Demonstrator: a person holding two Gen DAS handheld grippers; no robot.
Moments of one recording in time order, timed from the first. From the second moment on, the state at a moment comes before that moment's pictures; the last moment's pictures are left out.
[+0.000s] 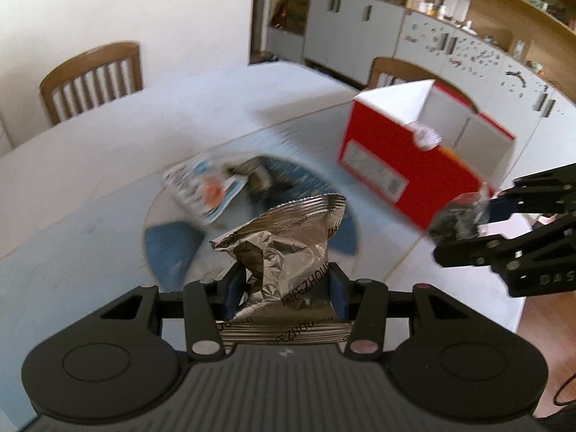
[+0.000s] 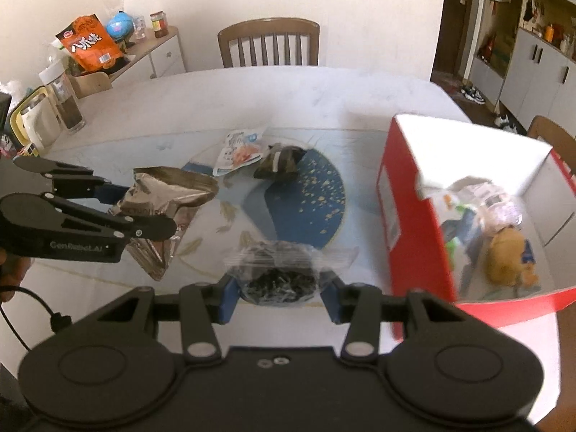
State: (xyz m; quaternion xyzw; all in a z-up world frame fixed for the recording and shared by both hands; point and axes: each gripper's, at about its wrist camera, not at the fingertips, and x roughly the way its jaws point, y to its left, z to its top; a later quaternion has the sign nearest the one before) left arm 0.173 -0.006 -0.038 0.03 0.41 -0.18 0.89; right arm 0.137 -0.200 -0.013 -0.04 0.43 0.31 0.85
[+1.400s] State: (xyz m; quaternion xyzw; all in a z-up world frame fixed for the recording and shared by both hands) left arm 0.254 -0.224 -0.004 0.07 0.40 -0.30 0.87; right arm 0.258 -0.385 -0.034 -0.04 0.42 0.24 0.88
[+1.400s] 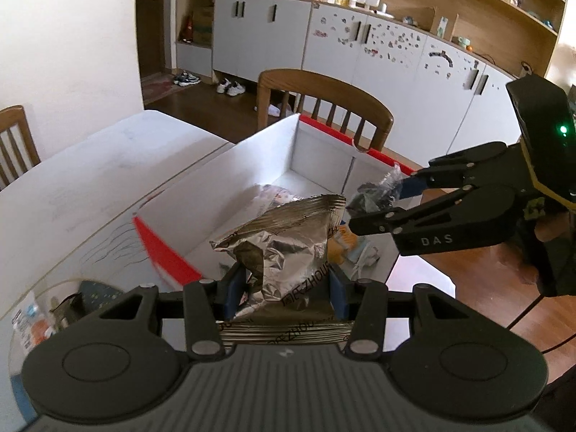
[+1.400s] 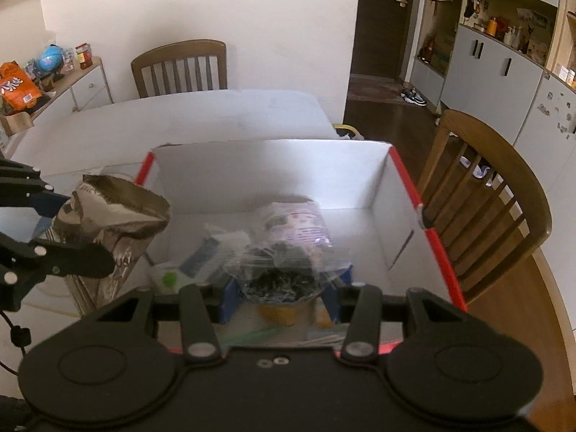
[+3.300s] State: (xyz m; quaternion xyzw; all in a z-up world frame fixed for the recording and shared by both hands) left arm 0.329 -0.301 -0.077 0.14 0.50 -0.29 0.81; right arm 0.332 -0.385 -0.112 -0.19 0.52 0.32 0.77
